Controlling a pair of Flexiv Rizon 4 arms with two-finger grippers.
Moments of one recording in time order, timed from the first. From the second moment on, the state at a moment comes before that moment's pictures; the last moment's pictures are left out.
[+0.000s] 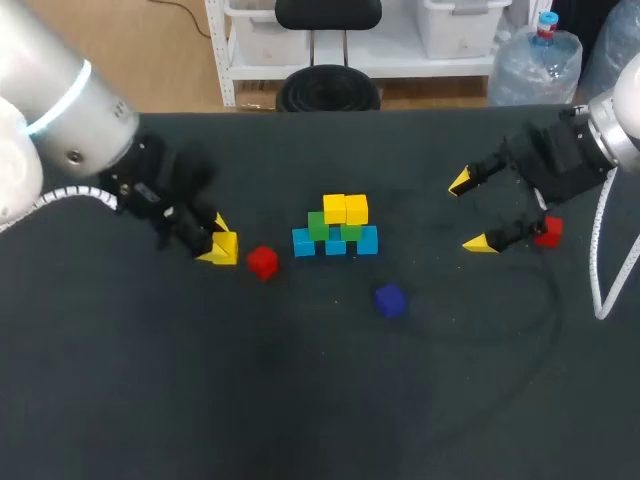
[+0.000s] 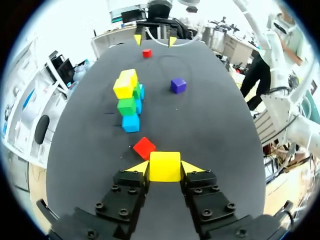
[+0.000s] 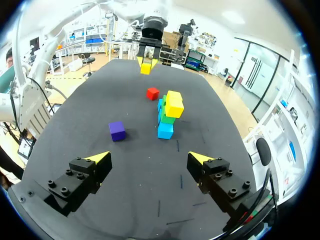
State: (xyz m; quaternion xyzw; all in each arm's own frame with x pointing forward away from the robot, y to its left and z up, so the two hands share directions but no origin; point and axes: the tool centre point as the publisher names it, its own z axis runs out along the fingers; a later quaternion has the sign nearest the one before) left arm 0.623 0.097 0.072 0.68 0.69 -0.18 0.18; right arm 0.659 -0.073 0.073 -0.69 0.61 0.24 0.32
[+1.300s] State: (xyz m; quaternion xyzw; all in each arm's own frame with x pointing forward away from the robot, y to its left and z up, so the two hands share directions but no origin) left arm 0.664 0.047 0.082 0.71 0.65 -0.16 0.20; right arm 0.659 -0.073 0.073 -0.69 0.61 0.24 0.32
